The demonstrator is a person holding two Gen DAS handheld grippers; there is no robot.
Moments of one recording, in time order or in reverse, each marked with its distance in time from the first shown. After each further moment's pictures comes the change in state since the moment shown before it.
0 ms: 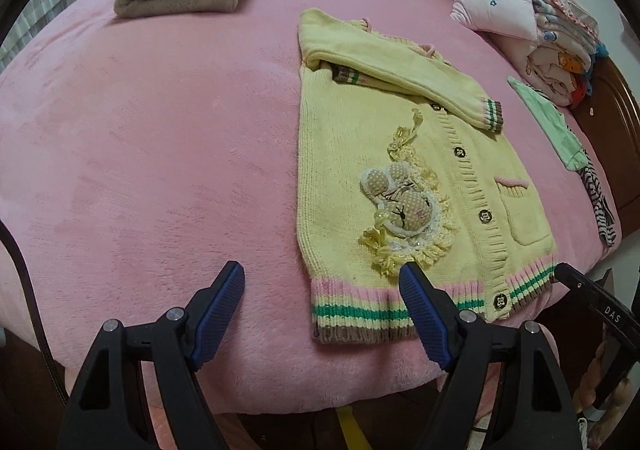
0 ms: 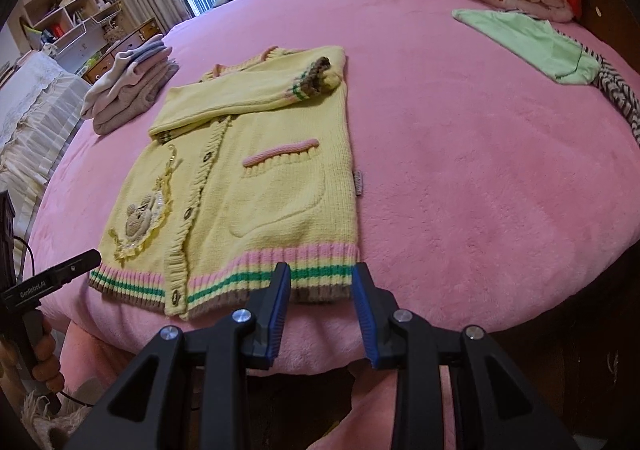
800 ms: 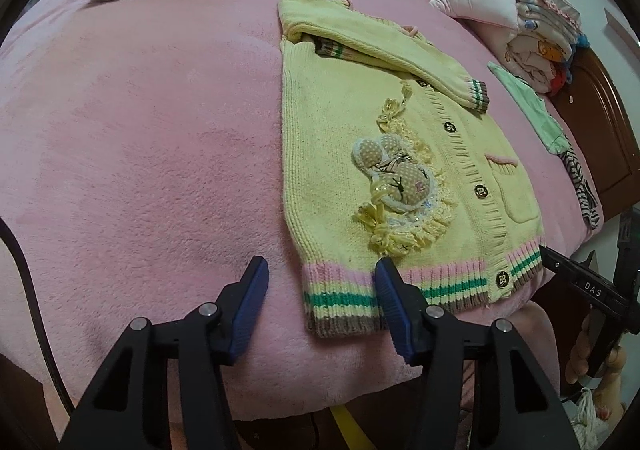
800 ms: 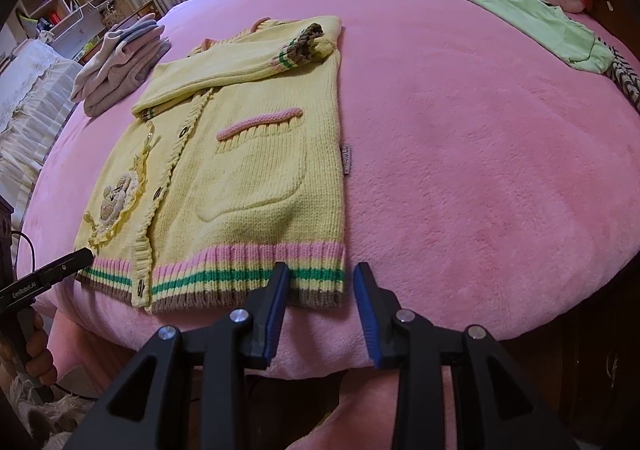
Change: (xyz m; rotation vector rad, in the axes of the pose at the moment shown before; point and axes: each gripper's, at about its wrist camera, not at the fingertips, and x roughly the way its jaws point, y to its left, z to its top) left arm 0.020 0.004 -0.010 0.028 0.033 -0.102; right arm 0.024 -0.011 -0.001 -0.033 0.056 -0.003
